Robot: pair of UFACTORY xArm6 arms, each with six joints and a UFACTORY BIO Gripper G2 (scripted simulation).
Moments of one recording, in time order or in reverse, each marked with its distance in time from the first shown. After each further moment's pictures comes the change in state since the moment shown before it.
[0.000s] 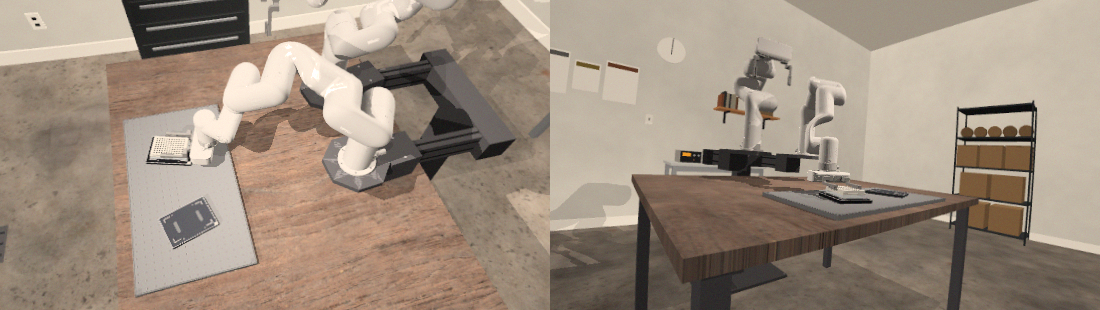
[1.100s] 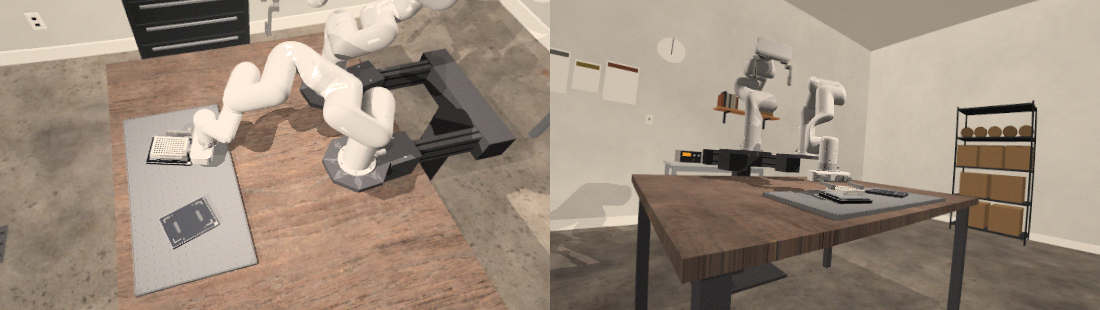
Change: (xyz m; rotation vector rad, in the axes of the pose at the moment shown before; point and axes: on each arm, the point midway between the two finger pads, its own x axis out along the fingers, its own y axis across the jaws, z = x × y) left arm -0.001 0.000 0.001 0.000 0.002 0.000; right arm 0.000 0.000 0.000 0.000 0.000 0.000
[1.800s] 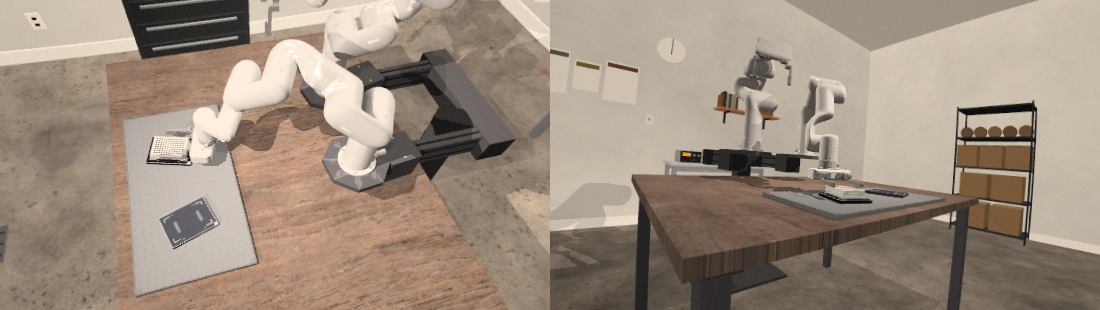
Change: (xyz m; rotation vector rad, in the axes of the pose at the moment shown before) left arm 0.000 0.000 0.008 0.000 0.000 0.000; right arm 0.000 0.000 0.000 0.000 0.000 0.000
